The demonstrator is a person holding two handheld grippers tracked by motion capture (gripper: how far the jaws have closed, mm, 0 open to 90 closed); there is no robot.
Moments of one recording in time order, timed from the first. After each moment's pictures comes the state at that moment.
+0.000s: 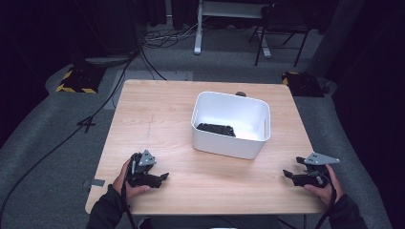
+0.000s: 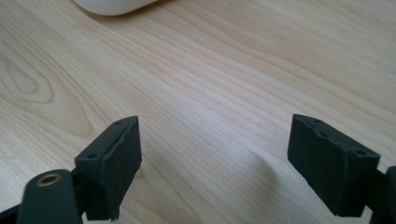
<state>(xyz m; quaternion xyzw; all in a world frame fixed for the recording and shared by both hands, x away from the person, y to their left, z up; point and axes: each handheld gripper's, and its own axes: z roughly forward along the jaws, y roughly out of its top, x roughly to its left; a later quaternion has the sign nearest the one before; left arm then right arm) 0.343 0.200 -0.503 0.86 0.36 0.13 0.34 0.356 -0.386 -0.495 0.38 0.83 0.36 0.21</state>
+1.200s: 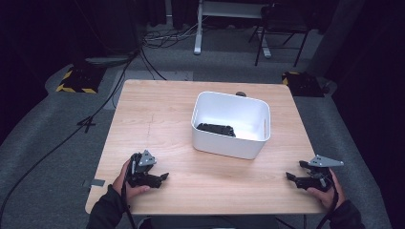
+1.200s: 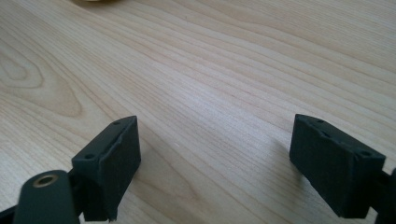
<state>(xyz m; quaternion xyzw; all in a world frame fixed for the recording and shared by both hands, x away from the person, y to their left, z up) 0.343 0.200 -0.502 0.86 0.36 0.13 0.34 0.351 -0.399 -0.503 0.41 0.81 0.36 0.18</state>
